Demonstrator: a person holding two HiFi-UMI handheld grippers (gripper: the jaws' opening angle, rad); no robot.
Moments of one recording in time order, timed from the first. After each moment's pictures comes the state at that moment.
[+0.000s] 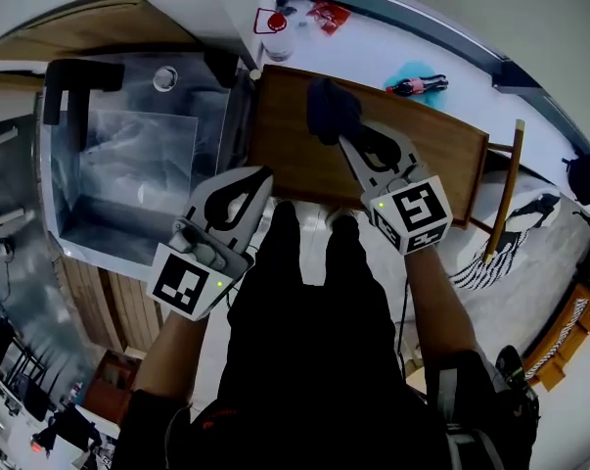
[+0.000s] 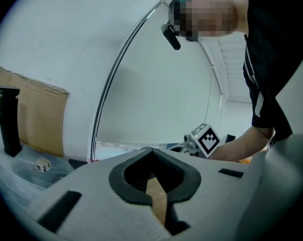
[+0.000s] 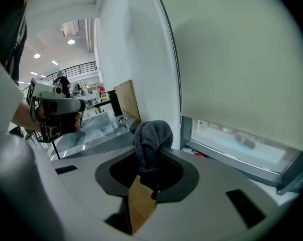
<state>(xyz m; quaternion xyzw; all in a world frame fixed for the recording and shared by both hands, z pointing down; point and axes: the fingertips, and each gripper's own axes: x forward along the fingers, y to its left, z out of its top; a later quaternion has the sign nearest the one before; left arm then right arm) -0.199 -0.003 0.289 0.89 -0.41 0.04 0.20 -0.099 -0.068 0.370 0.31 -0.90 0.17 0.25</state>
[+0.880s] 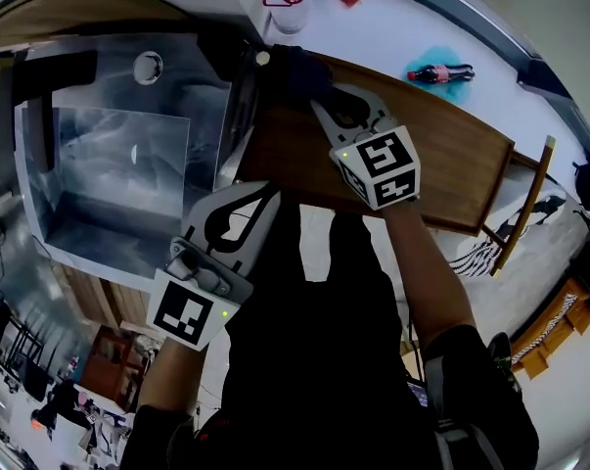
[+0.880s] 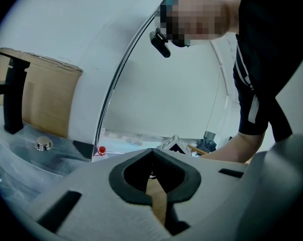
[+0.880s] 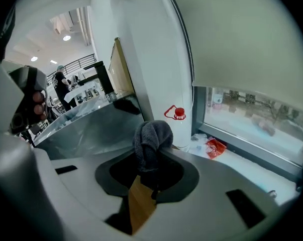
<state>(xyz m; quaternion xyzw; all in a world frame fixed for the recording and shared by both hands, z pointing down) -0.212 -0.012 0.344 0.88 -0.42 0.05 0.23 -0.167 -0.110 0.503 0.27 -0.89 0.22 0.31</state>
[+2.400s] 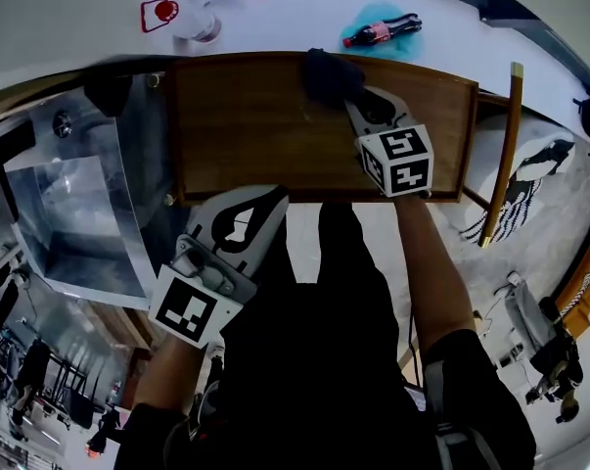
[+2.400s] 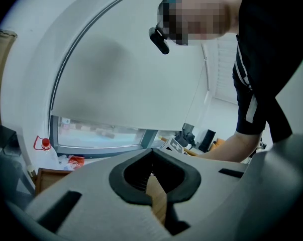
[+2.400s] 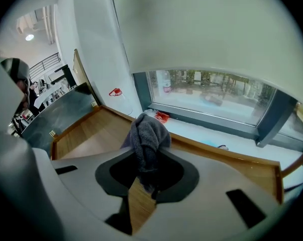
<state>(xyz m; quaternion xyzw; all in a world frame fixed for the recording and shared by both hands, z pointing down) -0.038 -0.006 0.351 0.92 -0.29 0.09 0.24 0.082 -0.097 0.546 0.42 -0.80 0.28 0.33</state>
